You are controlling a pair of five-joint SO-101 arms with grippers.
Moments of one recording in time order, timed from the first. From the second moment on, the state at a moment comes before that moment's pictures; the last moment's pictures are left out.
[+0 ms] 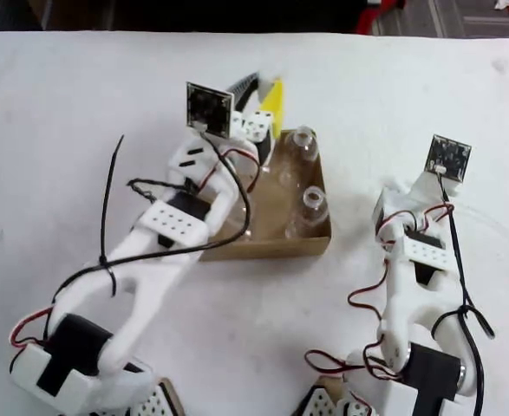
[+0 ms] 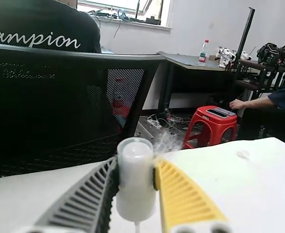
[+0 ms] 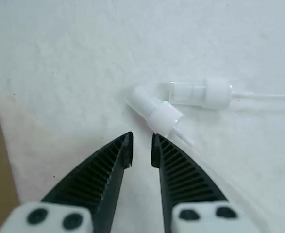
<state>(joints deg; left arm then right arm) 20.2 -6.6 38.3 -21.5 10.2 15.0 -14.6 56.8 10.6 -0.4</state>
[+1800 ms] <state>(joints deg) 18.9 -1.7 38.1 -20.8 7.1 15.0 -14.6 56.8 10.6 -0.4</state>
